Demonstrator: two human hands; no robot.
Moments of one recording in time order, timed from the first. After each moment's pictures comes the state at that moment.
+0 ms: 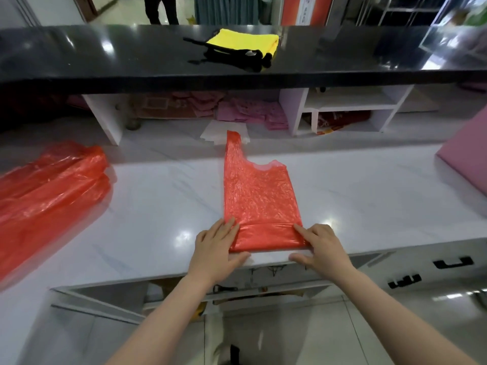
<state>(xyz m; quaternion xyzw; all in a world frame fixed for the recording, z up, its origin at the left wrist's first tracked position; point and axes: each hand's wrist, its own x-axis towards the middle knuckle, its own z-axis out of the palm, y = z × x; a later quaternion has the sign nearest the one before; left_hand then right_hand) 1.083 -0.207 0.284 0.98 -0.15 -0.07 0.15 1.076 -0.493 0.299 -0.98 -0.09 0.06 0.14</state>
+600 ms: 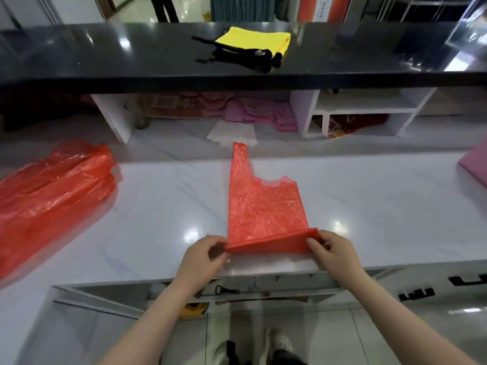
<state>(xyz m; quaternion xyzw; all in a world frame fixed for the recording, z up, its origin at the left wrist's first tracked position) 1.073 -0.190 0.305 0.90 -0.06 -0.03 0.43 1.088 -0.504 0.306 -0.93 -0.02 -0.02 0.36</state>
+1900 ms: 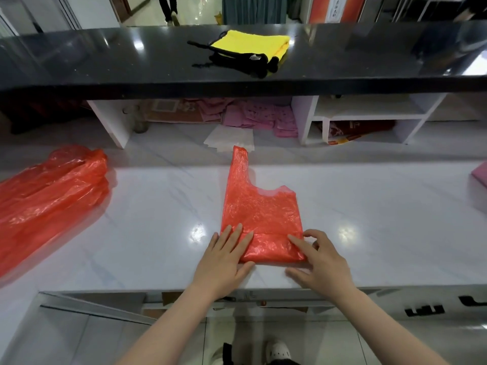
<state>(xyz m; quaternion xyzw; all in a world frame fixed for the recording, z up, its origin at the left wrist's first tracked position) 1.098 -0.253 0.287 0.98 -0.15 -0.08 0.09 1.098 -0.513 0.298 -0.97 -0.13 0.00 0.21</state>
